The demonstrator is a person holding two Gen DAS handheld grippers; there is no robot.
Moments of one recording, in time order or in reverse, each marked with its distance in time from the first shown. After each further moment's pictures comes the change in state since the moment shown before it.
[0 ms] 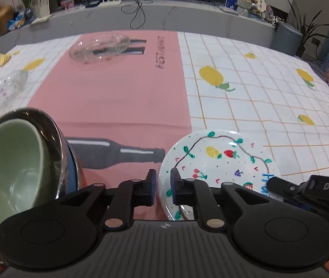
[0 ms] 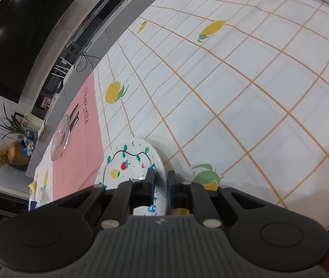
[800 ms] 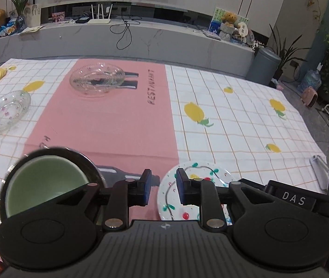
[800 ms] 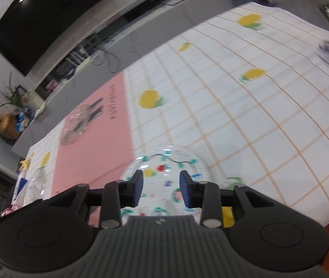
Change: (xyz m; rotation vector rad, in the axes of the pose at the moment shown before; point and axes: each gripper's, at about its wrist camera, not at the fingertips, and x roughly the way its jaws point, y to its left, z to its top) left arm -0.059 0.033 0.028 -0.024 -0.088 -0.135; right arm -0.035 0.075 -0.015 -0.257 -0.076 -0.048
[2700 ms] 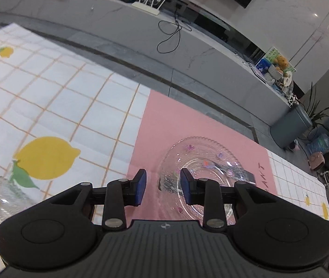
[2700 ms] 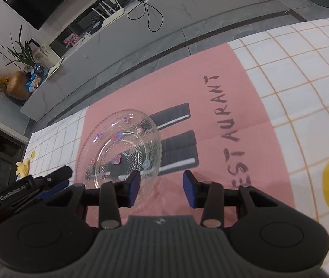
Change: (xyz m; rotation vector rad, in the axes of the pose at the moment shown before) left arm 0.200 0.259 0.169 -0.323 0.013 -0.100; right arm 0.300 0.183 0.118 -0.125 0.236 0.078
